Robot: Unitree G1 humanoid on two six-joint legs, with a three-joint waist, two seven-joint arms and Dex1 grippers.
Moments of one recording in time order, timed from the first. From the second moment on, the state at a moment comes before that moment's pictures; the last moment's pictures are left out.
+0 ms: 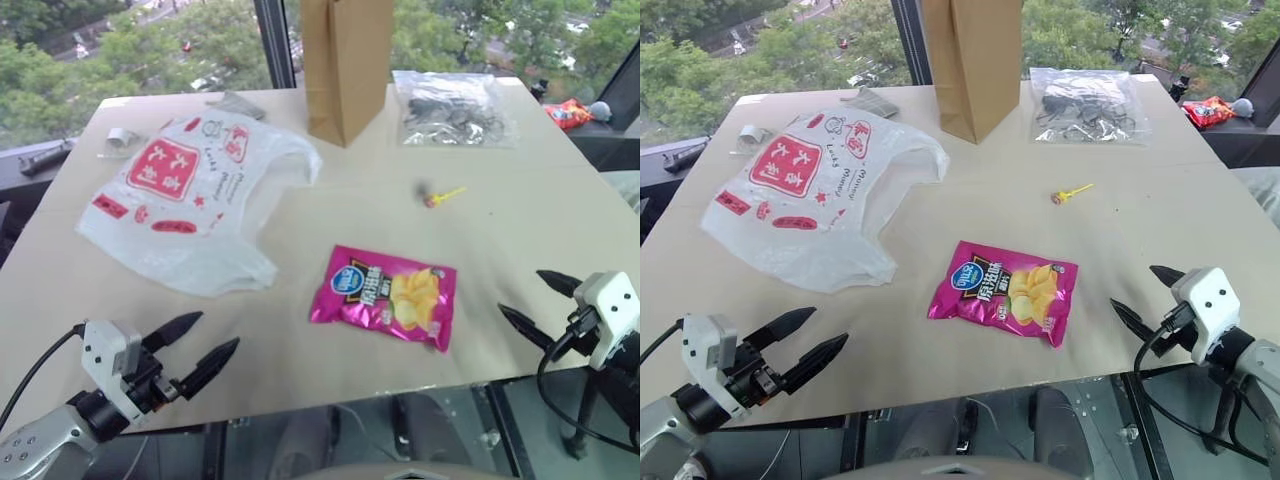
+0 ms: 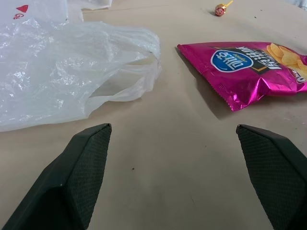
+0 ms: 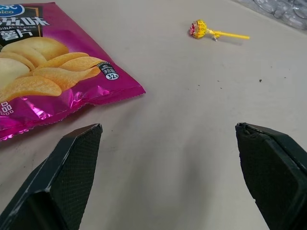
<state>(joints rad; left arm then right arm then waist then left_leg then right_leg) 0.61 0.54 0.58 -0.58 -0.68 0.36 -0.87 0.34 -0.62 -0.44 -0.58 0.39 0.40 0.77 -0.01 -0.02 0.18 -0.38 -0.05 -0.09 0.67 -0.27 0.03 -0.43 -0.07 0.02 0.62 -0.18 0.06</state>
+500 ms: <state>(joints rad) 0.29 0.54 0.43 -0.67 -0.64 0.47 -0.57 0.13 -0.68 -0.38 -0.55 0.45 0.43 0.76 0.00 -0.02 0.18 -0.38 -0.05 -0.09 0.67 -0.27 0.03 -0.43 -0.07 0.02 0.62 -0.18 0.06</state>
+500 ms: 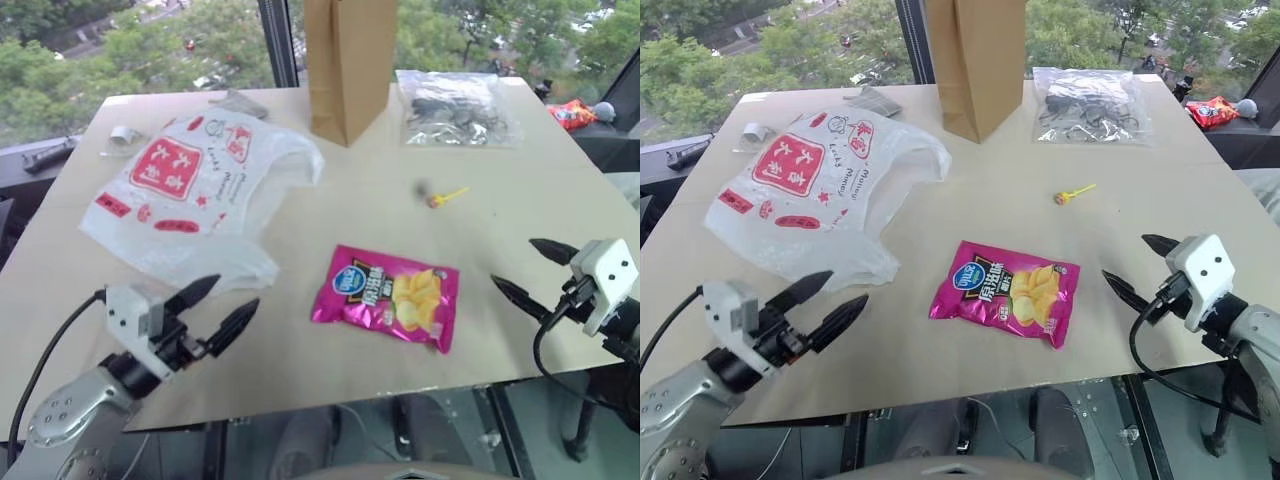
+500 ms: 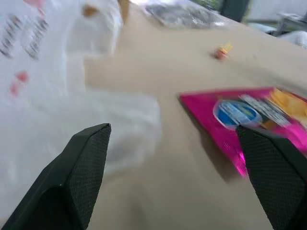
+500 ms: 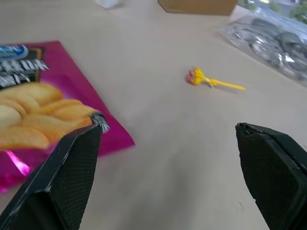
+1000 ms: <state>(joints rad) -0.62 0.54 -0.17 -0.33 -0.15 1.02 -0.03 -0.11 -0.71 -0.23 -0.64 0.50 0.54 0.70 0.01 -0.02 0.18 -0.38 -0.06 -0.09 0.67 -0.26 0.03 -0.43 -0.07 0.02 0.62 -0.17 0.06</state>
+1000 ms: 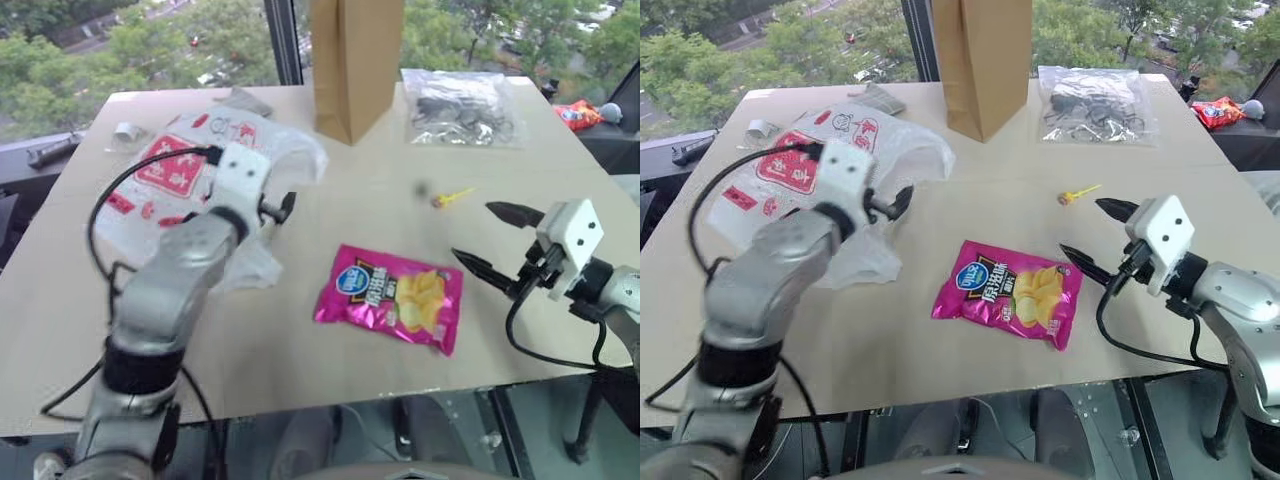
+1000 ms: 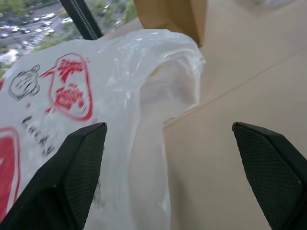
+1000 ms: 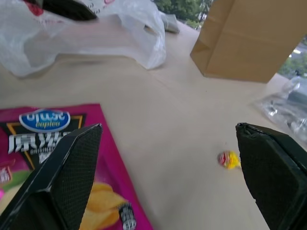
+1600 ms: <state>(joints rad) -0.54 0.53 -0.23 -0.25 0.12 1.01 0.00 -0.13 -0.73 -0.23 -0.71 0.54 0.62 0.63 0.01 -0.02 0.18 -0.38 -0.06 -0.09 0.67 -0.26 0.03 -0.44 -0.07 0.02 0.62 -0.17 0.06</state>
